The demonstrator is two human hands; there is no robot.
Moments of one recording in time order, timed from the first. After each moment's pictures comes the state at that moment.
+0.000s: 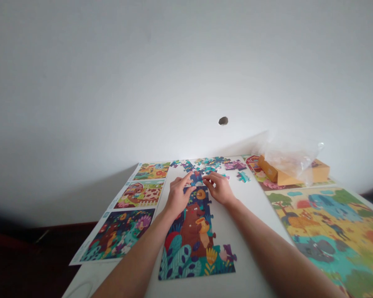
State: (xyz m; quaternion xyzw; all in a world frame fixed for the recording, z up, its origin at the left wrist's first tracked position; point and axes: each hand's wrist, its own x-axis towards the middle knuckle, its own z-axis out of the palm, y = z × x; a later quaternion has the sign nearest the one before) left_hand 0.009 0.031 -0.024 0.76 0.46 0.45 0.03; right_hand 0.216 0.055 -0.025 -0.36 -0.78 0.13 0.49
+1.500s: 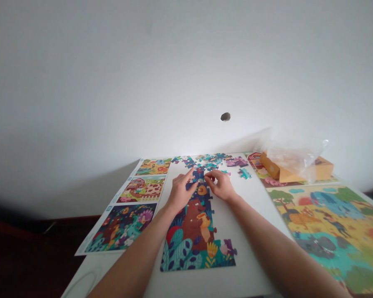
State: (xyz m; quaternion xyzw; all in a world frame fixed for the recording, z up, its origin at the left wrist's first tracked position) left_hand 0.011 0.030 -0.024 0.78 0.46 0.43 0.02; right_hand 0.216 0.048 -0.013 -0.39 -0.78 0.16 0.46
